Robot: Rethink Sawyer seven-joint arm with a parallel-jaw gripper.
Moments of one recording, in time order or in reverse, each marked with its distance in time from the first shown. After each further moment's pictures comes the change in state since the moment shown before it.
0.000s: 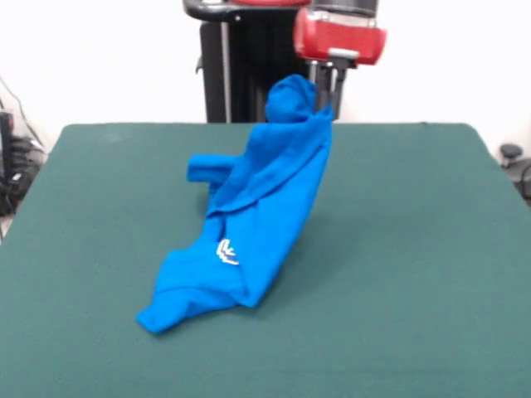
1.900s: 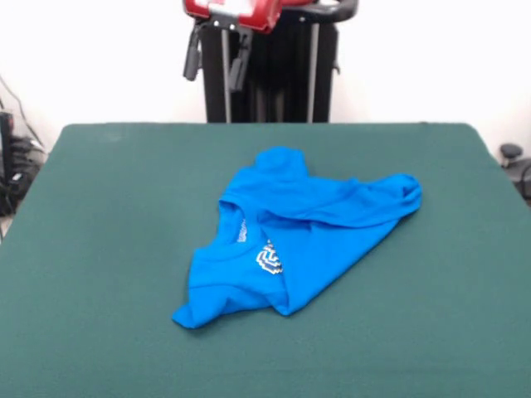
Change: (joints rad) arm -0.198 -0.089 -0.061 0.110 0.288 -0.148 0.000
